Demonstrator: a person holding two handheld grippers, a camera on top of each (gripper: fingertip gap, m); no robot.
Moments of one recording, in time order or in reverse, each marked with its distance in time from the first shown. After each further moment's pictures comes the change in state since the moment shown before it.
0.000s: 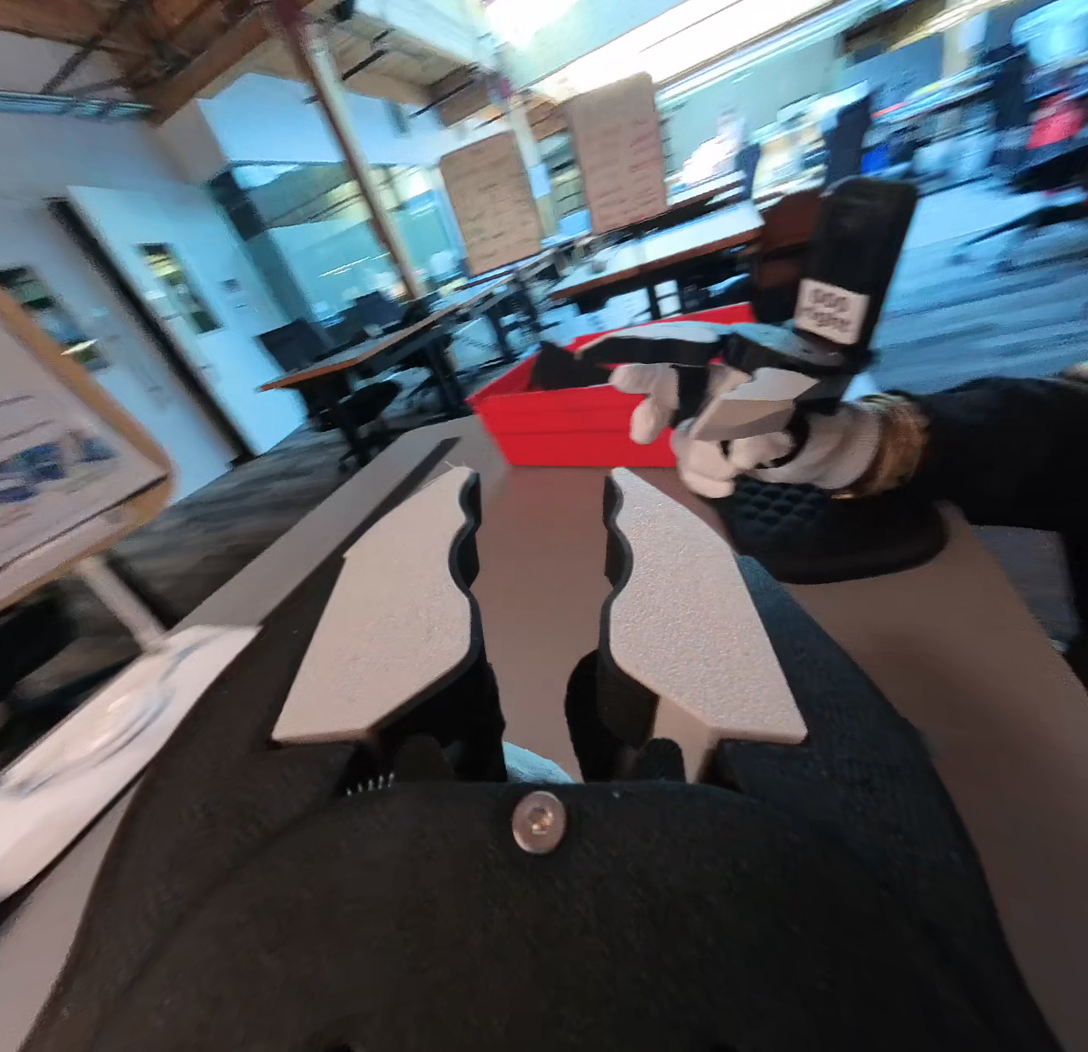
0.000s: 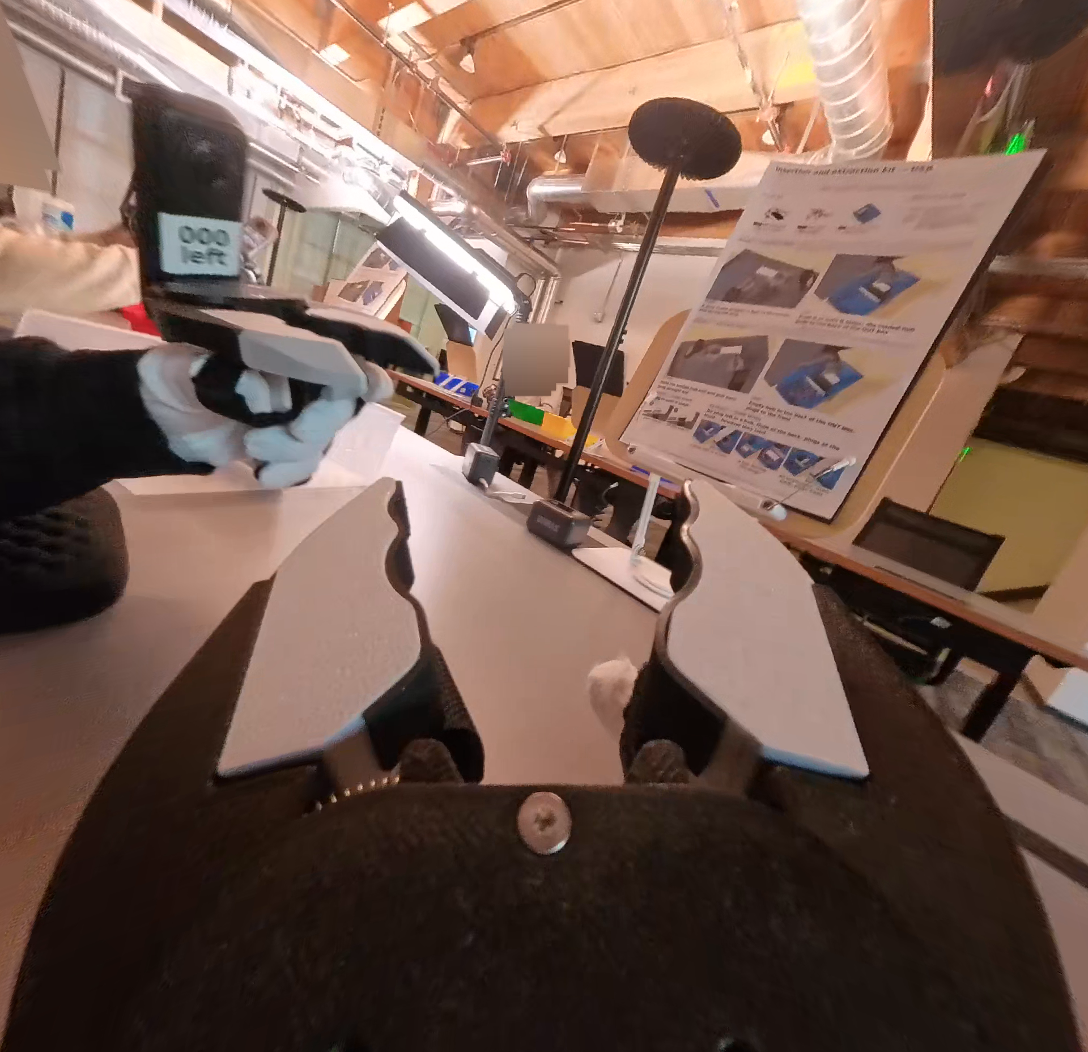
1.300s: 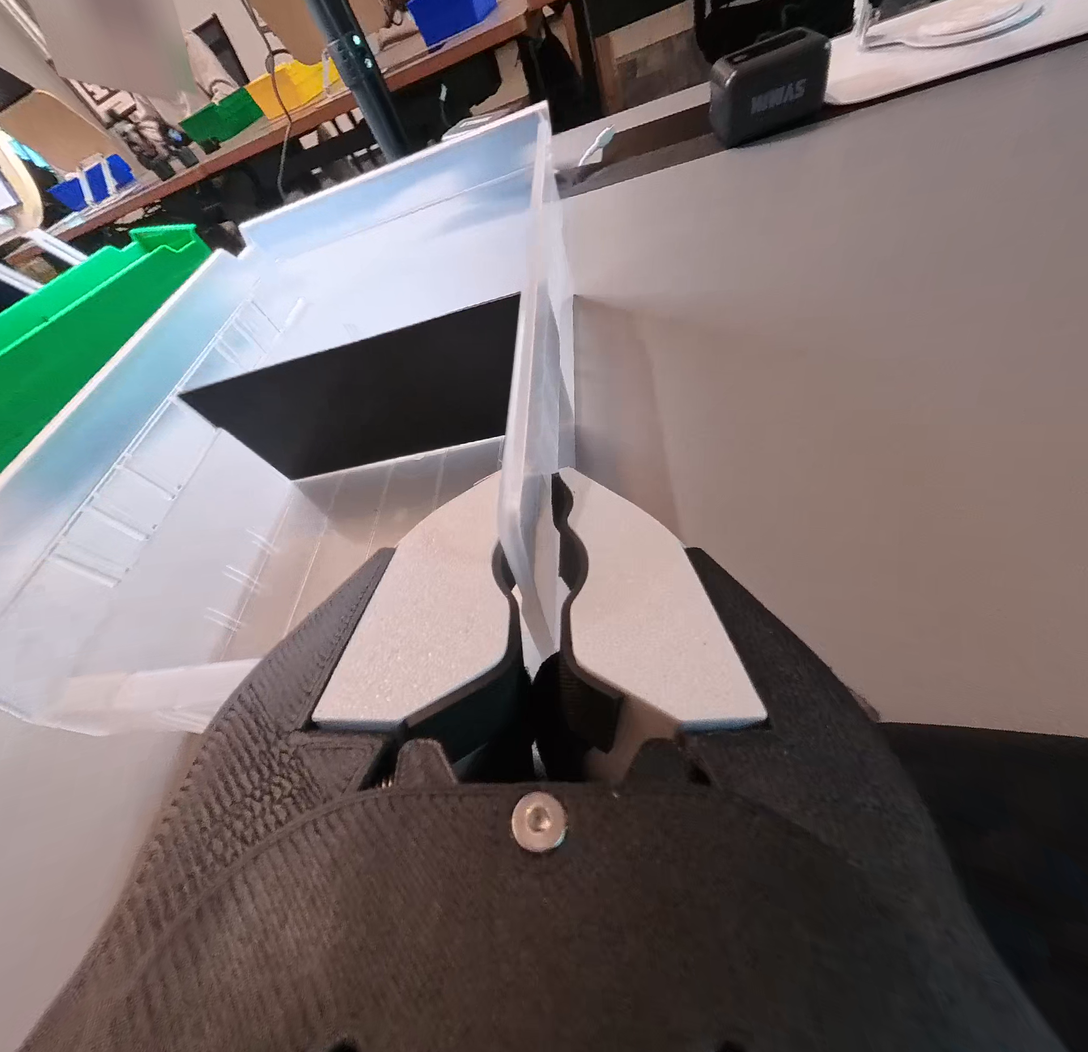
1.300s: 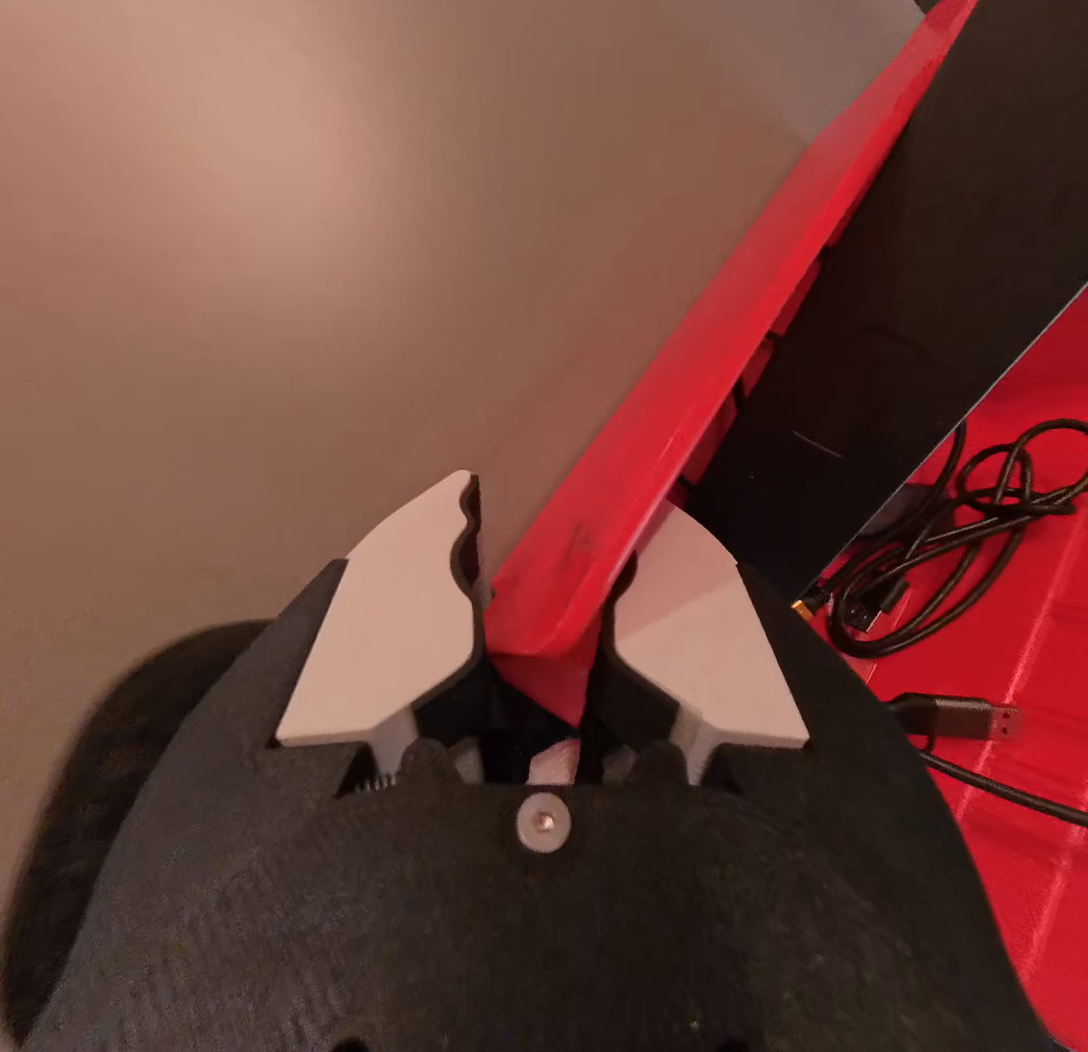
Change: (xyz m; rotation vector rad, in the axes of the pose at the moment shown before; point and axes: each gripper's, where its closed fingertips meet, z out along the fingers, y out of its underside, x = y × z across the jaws) left arm -0.056 0.127 -0.306 -0.760 -1.320 -0.204; right arm 0.049 0.138 -0.098 -1.386 0.217 0.070
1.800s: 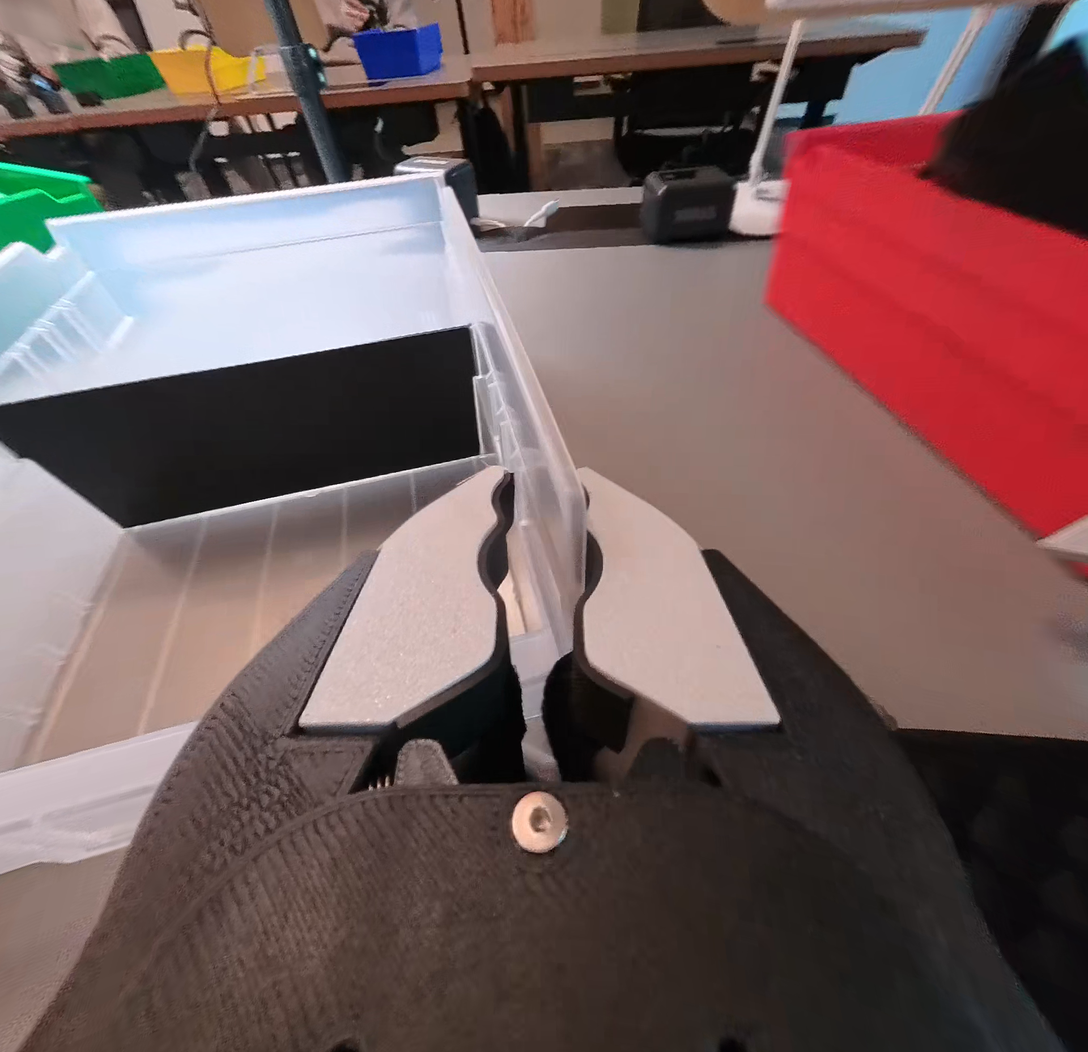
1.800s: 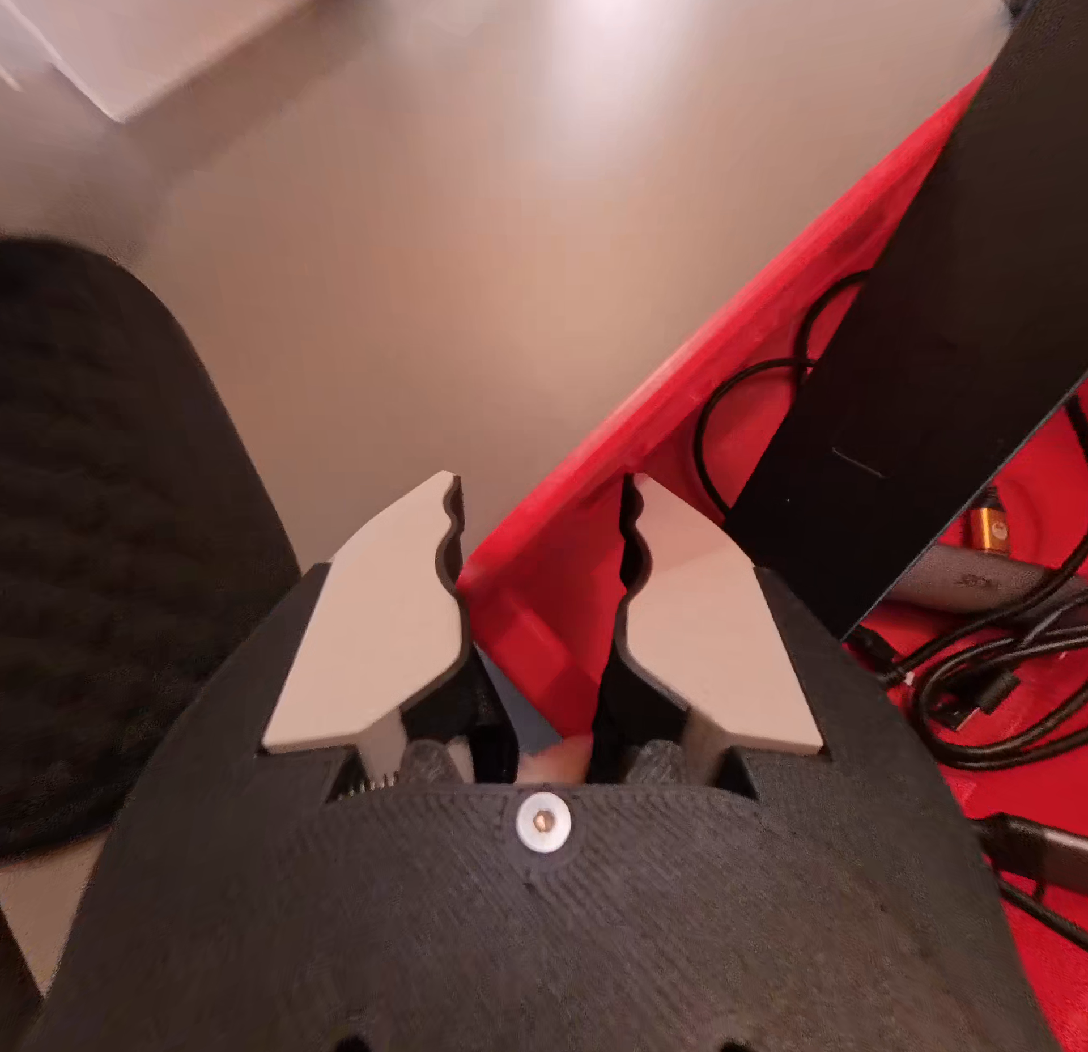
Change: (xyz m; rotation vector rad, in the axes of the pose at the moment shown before) left arm 0.004 -0.010 -0.004 0.095 0.162 -0.218; right arm -0.264 -0.179 0.006 0.241 -0.468 -0.277
